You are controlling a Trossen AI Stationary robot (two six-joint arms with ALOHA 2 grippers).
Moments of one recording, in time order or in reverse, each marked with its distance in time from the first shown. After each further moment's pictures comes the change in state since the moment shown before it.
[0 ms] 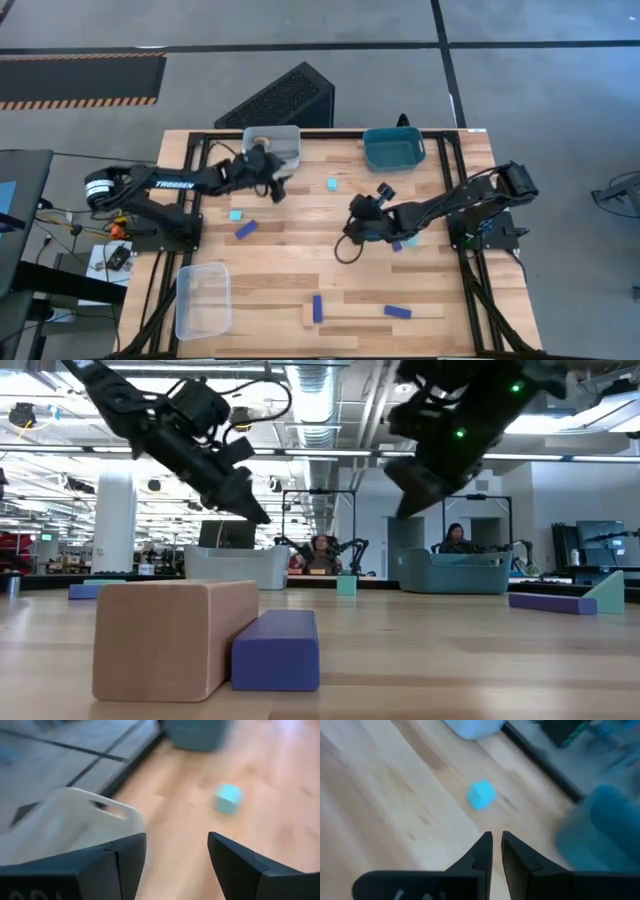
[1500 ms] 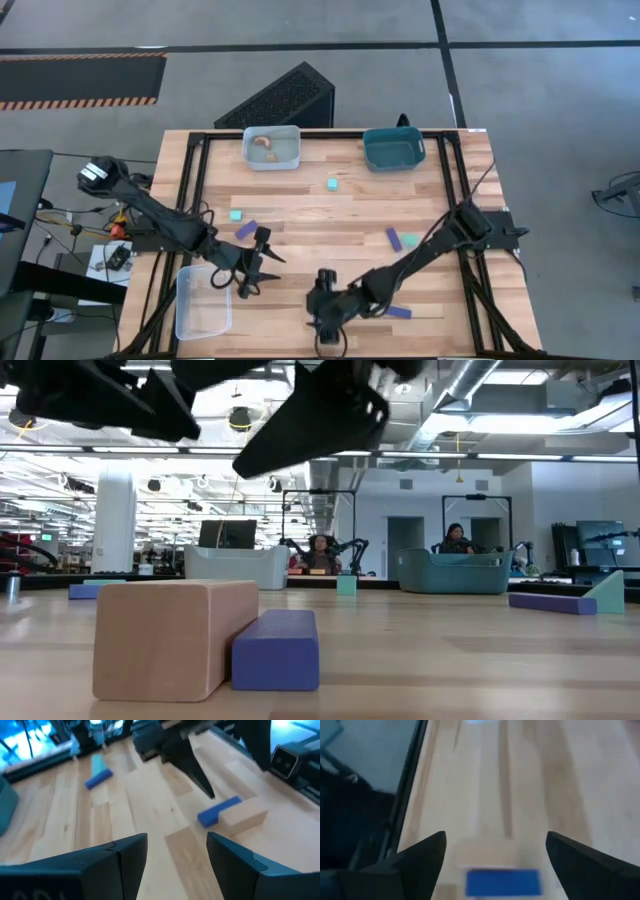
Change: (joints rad) left arm -0.919 -0.102 -0.056 0.008 -0.170 0.030; right arm 0.351 0.504 0.634 0.134 -0.604 -0.093
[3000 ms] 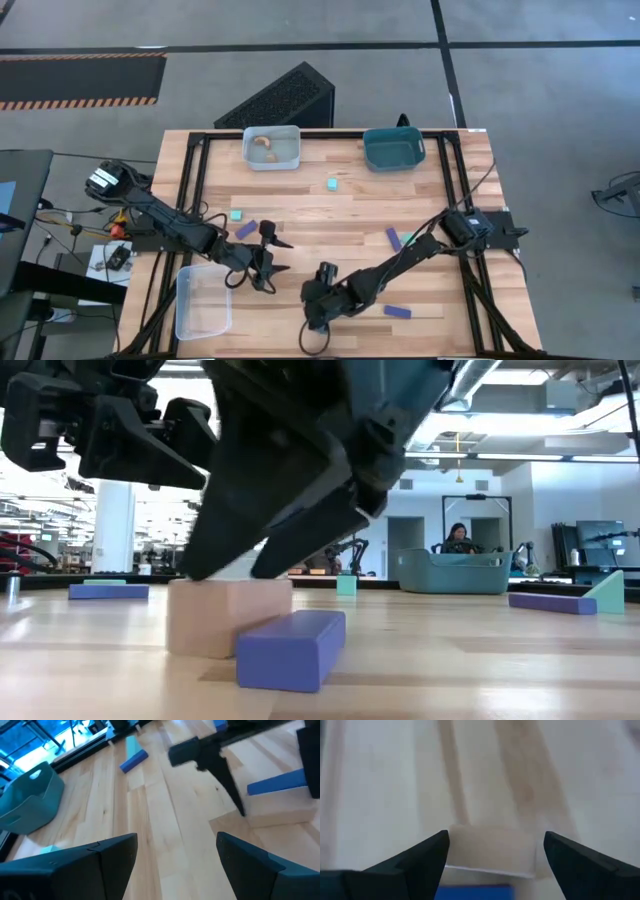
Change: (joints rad) left arm 0.039 0.135 0.001 0.074 -0.161 0.075; right arm -0.046 0.122 0.069 -0.197 0.108 0.130
